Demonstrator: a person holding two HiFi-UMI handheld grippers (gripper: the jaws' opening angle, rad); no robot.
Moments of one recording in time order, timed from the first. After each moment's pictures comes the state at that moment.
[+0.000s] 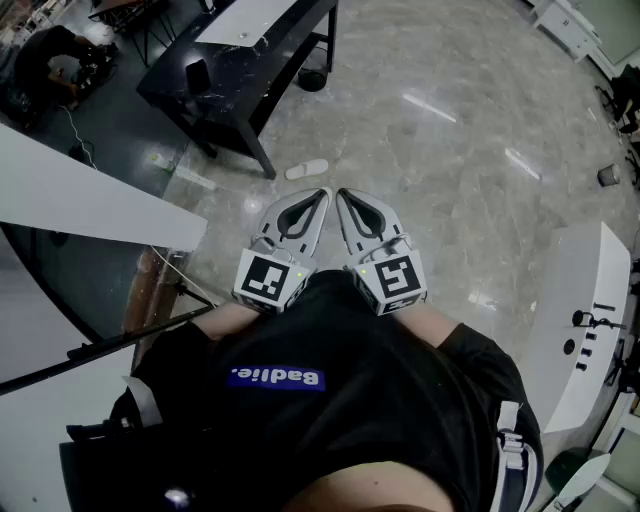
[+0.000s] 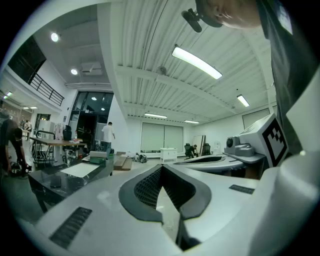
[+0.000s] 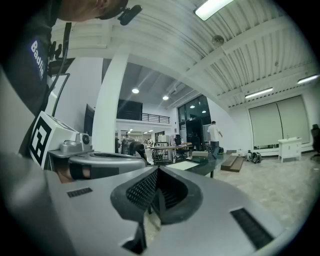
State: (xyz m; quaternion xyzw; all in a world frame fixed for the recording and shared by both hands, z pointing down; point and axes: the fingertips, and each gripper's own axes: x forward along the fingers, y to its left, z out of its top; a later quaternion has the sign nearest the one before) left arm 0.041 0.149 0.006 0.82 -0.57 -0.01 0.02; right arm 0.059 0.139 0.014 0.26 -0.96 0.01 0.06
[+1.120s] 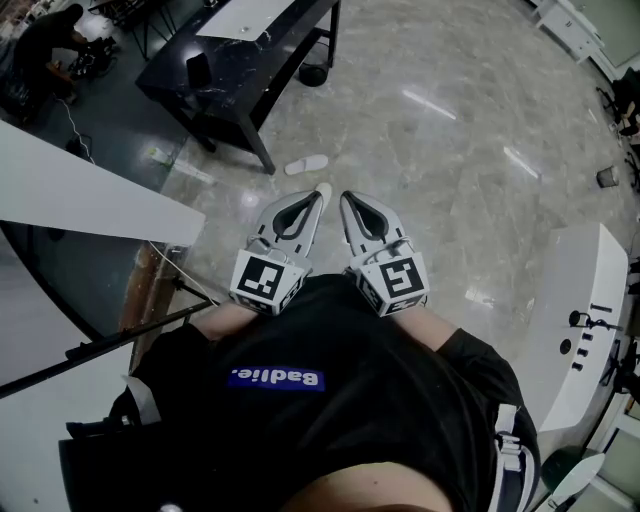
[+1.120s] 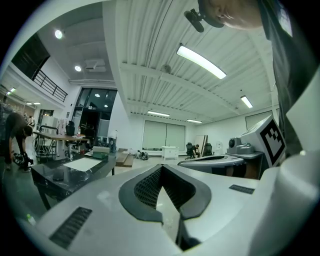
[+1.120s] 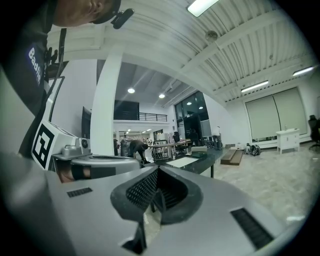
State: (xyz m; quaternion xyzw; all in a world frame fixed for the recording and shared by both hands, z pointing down) left arm 0.023 0.155 0.030 0.82 -0.58 0.00 0.04; right arm 0.059 0.139 0.031 0.27 -0.96 0.04 0.07
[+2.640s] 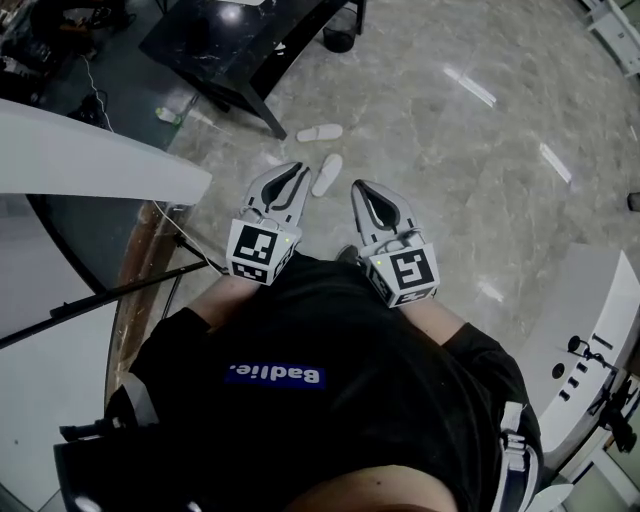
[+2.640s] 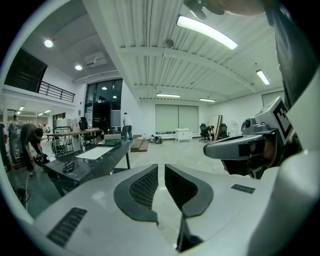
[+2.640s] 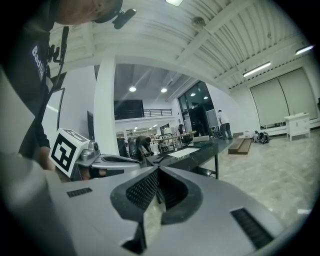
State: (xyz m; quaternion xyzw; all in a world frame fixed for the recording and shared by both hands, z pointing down) left arm 0.053 0.076 0.105 0.76 -0.64 0.11 0.08; right arm 0.136 0.063 0.085 0.21 -0.97 0.09 0.09
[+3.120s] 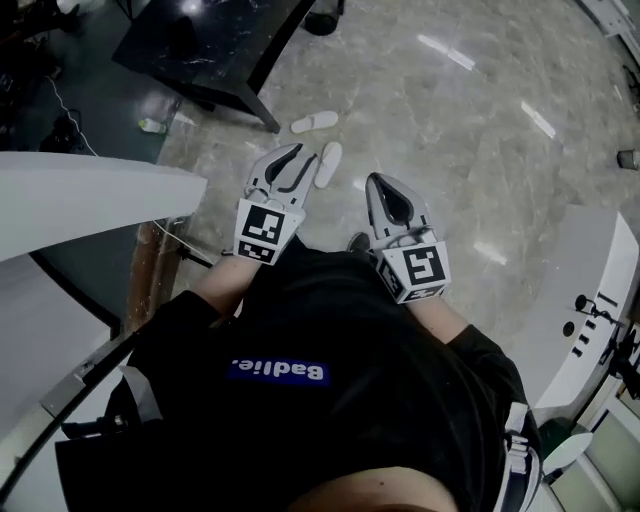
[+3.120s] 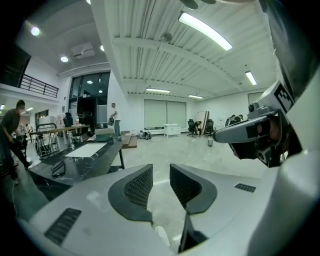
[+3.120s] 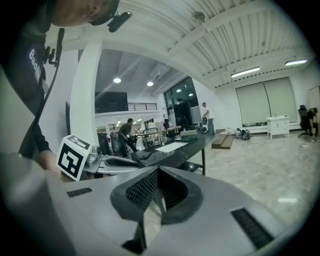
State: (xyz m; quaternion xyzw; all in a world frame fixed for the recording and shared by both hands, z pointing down) left arm -0.055 0.038 0.153 0.81 -0.57 0.14 0.09; right arm 0.047 0.044 0.109 0.31 -0.94 0.11 0.12
